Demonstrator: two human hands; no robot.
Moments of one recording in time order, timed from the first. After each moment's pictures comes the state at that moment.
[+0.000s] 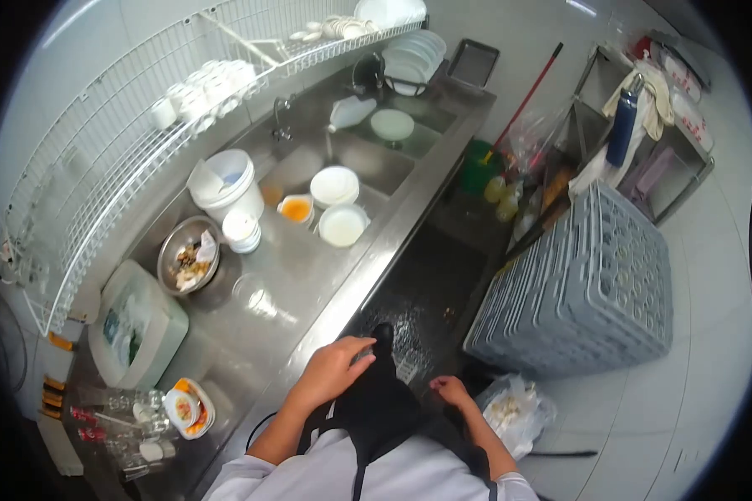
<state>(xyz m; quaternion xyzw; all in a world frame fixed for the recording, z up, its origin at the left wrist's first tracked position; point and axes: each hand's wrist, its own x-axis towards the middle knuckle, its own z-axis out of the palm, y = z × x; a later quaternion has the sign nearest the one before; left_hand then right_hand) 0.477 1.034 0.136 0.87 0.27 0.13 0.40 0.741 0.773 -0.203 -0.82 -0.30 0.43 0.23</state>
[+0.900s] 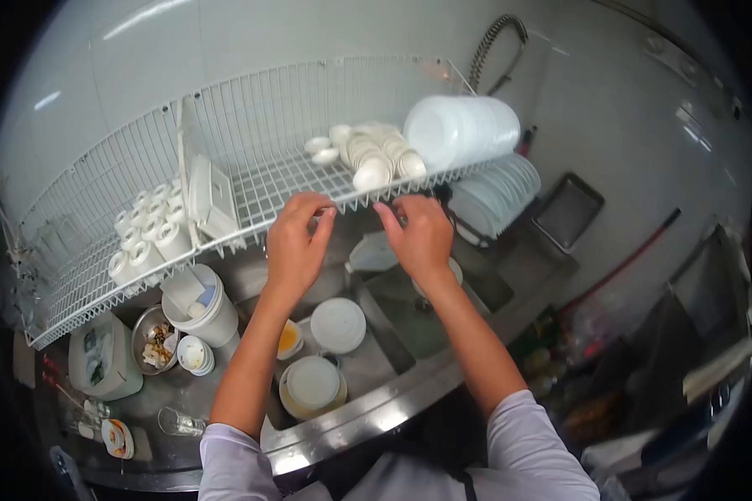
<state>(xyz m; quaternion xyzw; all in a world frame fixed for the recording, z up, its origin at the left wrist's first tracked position) 0.894 1.541 0.342 0.71 0.41 0.57 0.05 1.100 1.566 0.318 -0.49 -0.67 -0.17 0.52</state>
